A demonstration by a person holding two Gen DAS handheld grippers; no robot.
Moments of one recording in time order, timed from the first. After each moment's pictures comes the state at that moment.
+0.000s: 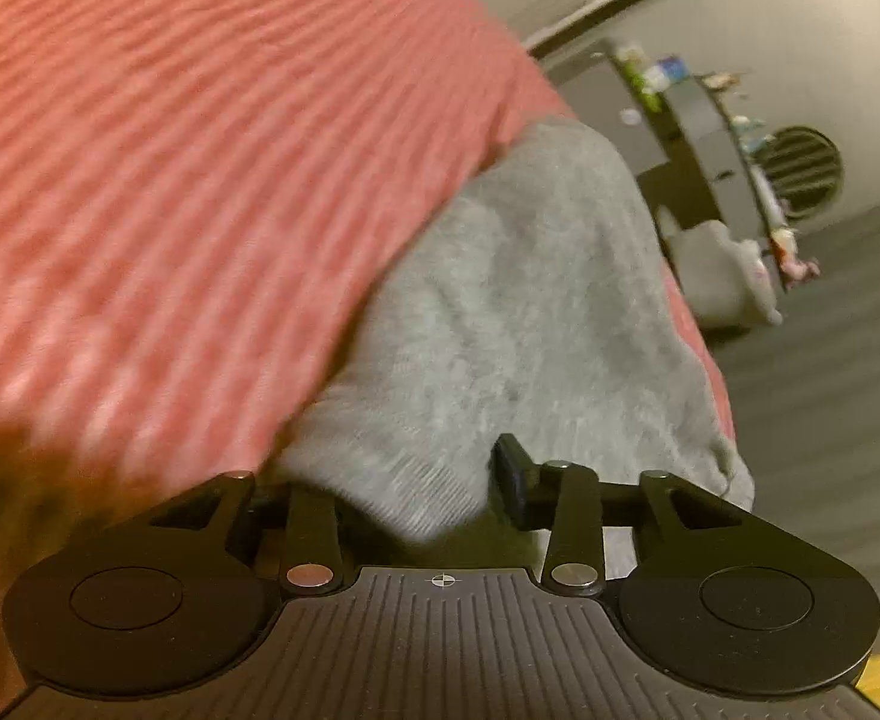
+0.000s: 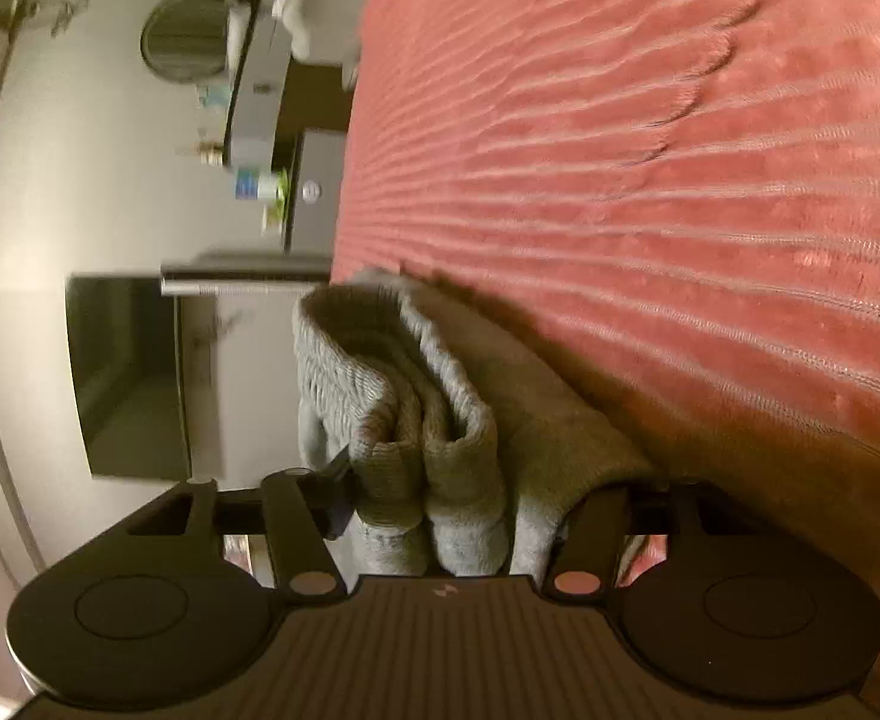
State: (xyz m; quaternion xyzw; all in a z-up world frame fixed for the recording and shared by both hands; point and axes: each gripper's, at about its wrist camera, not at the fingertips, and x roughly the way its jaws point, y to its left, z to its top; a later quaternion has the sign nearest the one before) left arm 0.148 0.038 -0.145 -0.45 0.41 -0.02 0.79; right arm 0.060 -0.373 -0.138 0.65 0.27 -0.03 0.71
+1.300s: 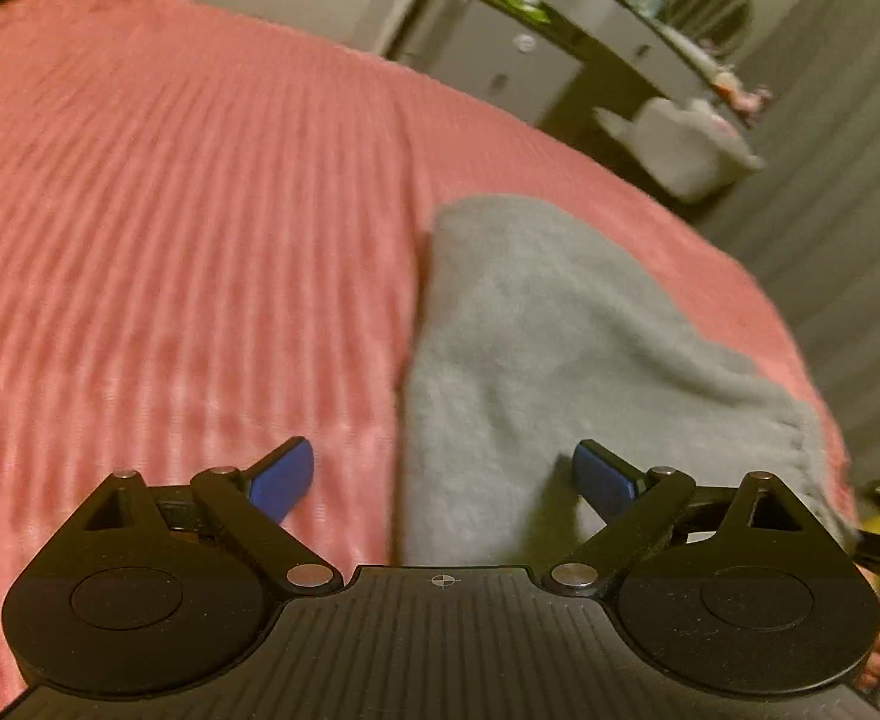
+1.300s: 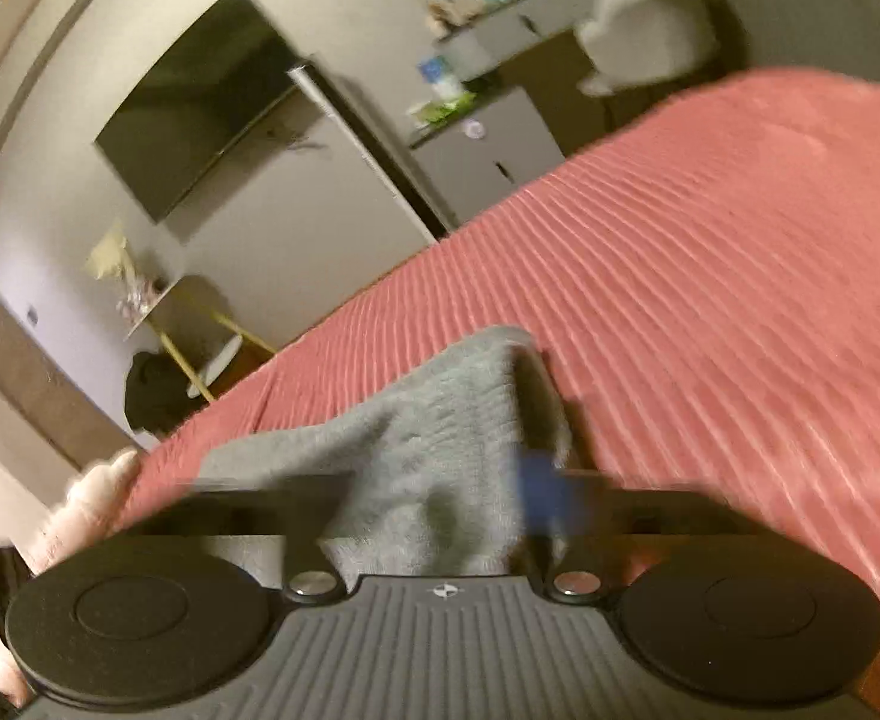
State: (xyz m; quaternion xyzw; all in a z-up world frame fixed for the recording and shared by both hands) left arm 0.246 0.062 -0.128 -0.22 0.42 -0.13 0.87; right arm 0.141 -0.389 -0.069 0.28 0.31 0.04 0.91
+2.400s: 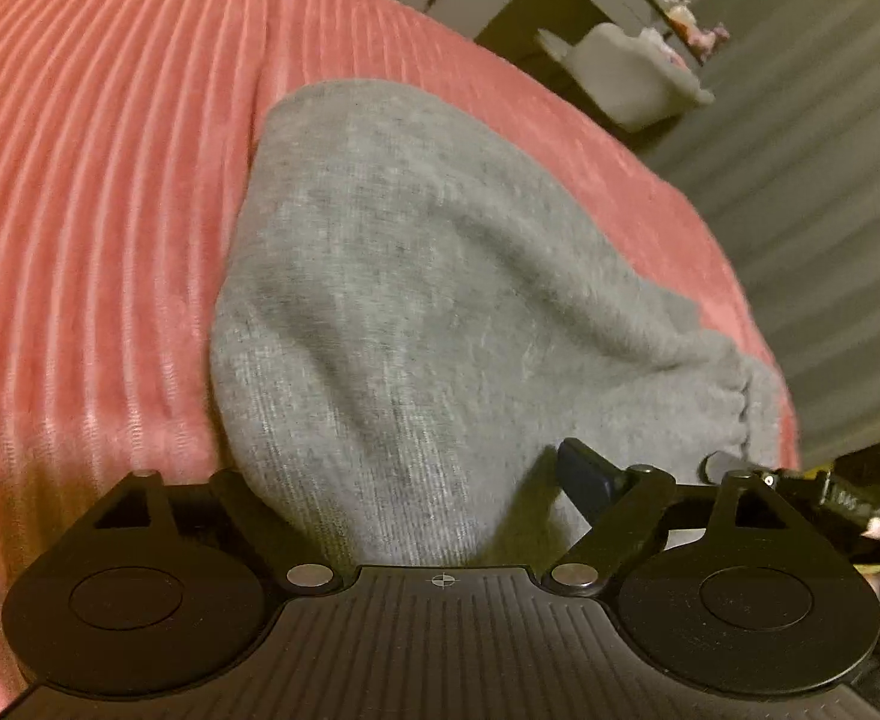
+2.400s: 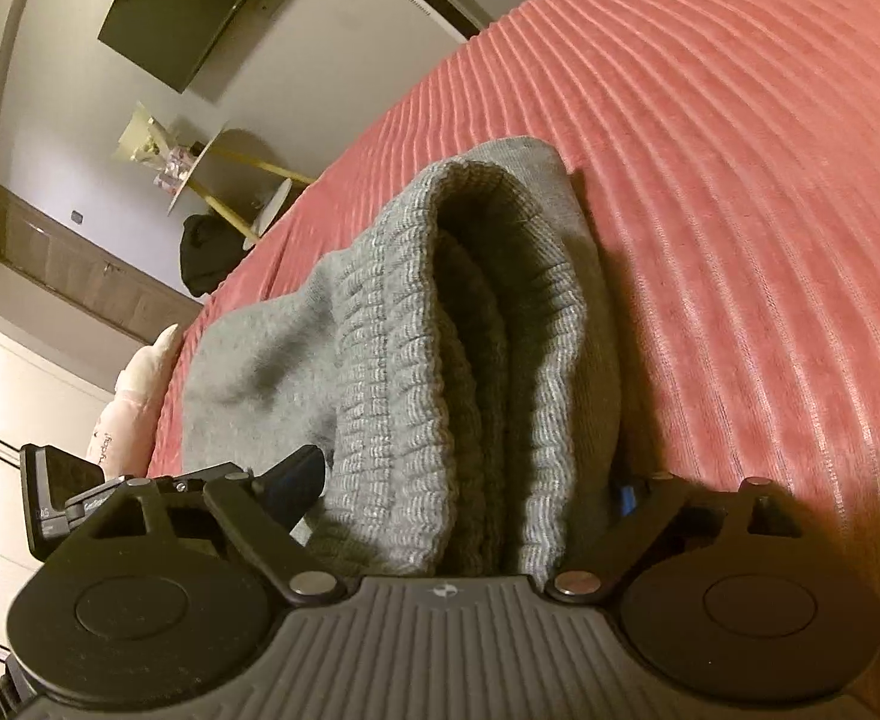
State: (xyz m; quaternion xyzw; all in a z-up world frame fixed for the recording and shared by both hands) left arm 0.306 -0.005 -0.148 -0.23 0.47 -0.19 0.83; right arm 0.216 -0.393 -0.116 0.31 0.45 0.17 0.82
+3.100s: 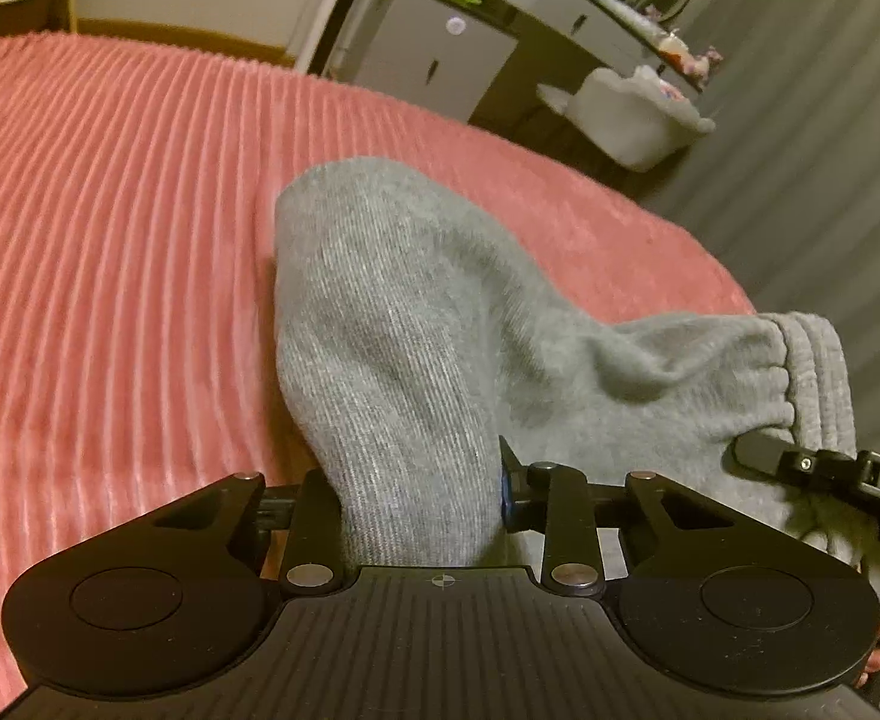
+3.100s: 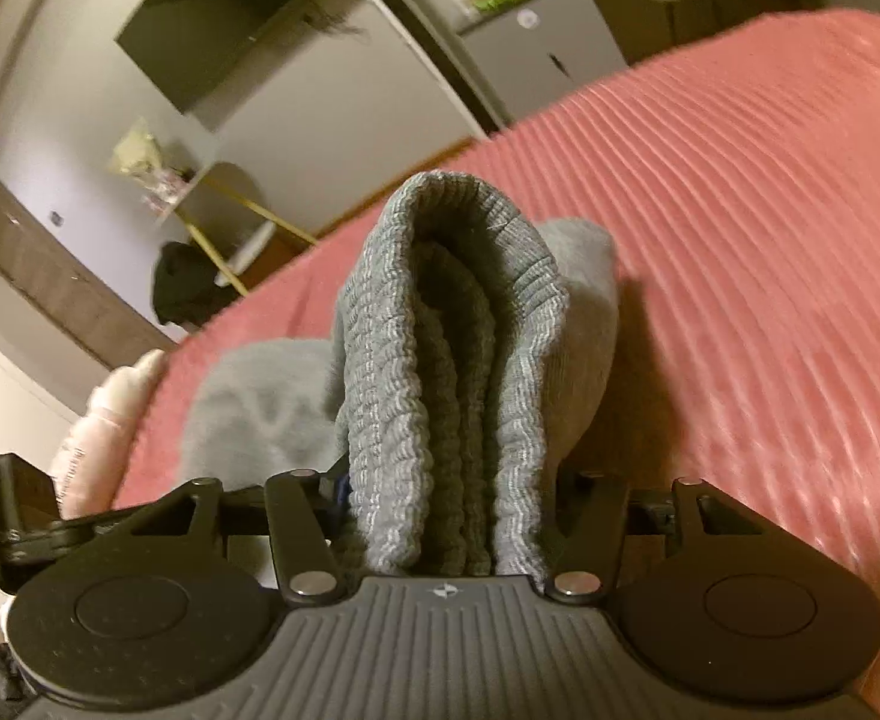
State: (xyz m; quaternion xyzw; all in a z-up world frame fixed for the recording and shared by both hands) left arm 0.287 -0.009 -0.096 -0.19 0.41 -0.16 0.88; right arm 0.204 -0.321 -0.048 0.26 0.38 0.14 0.88
